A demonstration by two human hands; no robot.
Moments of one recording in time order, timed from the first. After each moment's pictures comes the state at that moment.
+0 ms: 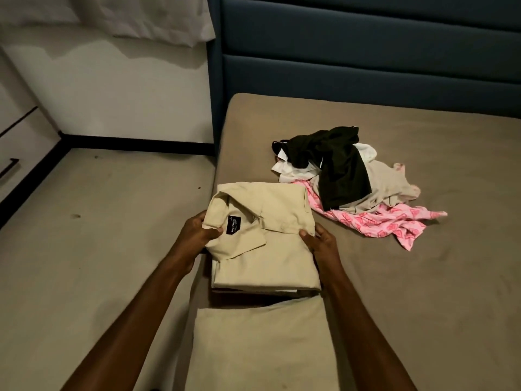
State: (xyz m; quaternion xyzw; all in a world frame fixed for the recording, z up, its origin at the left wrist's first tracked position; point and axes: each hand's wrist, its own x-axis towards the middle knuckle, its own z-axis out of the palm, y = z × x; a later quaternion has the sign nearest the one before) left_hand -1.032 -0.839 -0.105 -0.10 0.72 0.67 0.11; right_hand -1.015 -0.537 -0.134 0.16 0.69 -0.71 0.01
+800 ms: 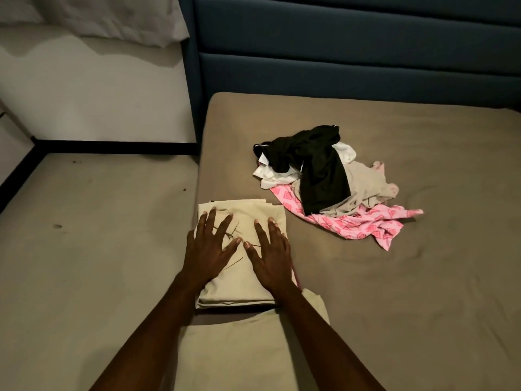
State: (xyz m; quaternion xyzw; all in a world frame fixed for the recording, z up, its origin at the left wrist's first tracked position) left_hand -1.060 -0.784 -0.152 0.10 0.98 0.15 -0.03; right_hand -1.026 -0.593 -0.171 -0.01 0.96 -0.26 -0.08
